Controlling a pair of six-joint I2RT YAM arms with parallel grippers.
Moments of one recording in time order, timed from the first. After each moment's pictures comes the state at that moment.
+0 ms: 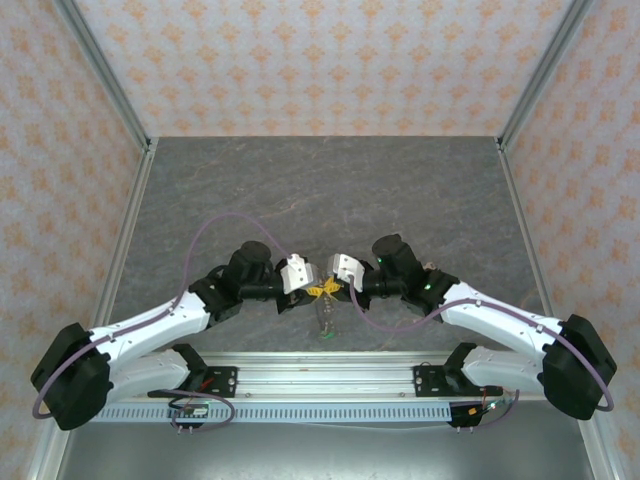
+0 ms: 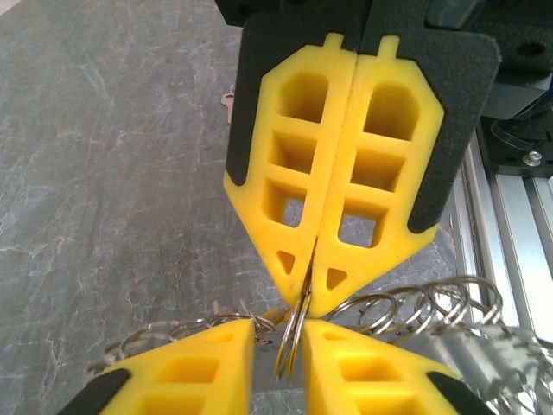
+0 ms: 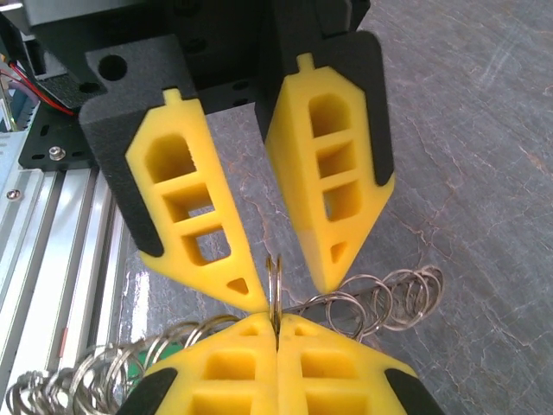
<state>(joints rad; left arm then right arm) -0.71 1.09 0.54 0.01 0.50 0.36 0.80 1.11 0.62 -0.10 -0.52 -0.39</state>
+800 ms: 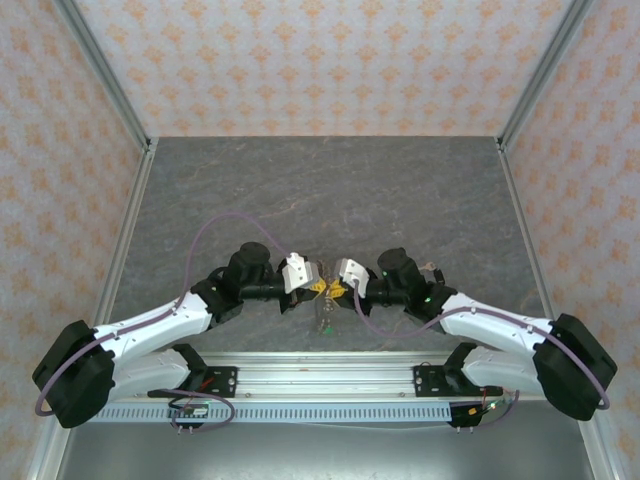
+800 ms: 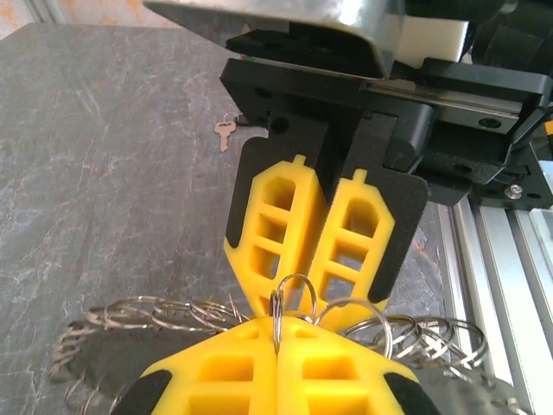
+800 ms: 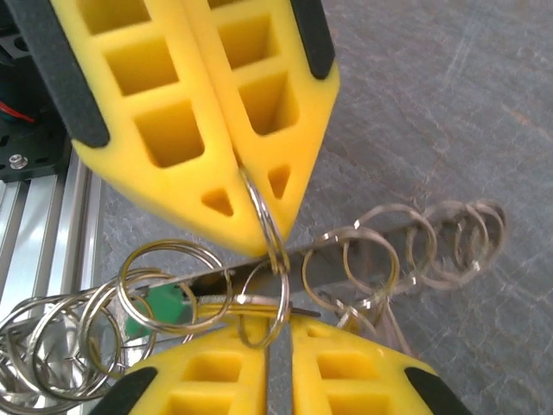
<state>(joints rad) -0.71 1.09 0.51 0.13 0.54 0.29 0.80 1.11 0.45 0.15 -0.47 -0.25</state>
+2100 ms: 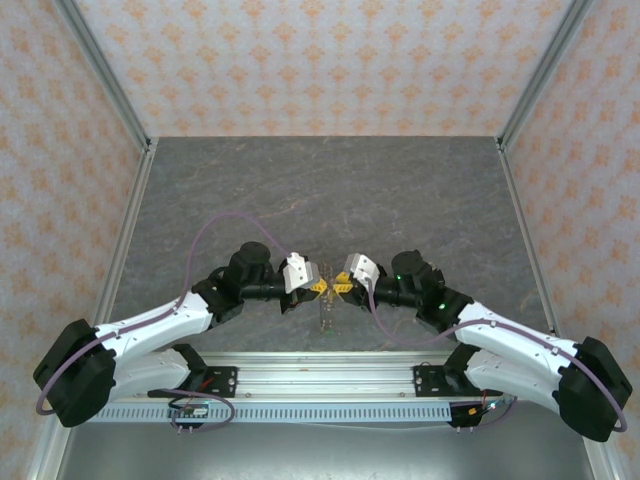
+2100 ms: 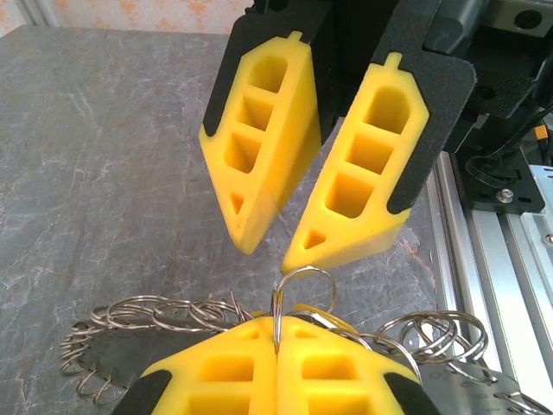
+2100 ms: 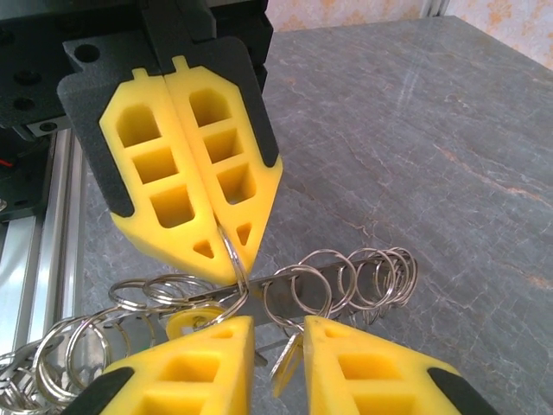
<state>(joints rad) -0.71 1.10 0.51 0.14 0.55 0.28 0.80 0.94 0.44 0.10 -0.38 -0.23</state>
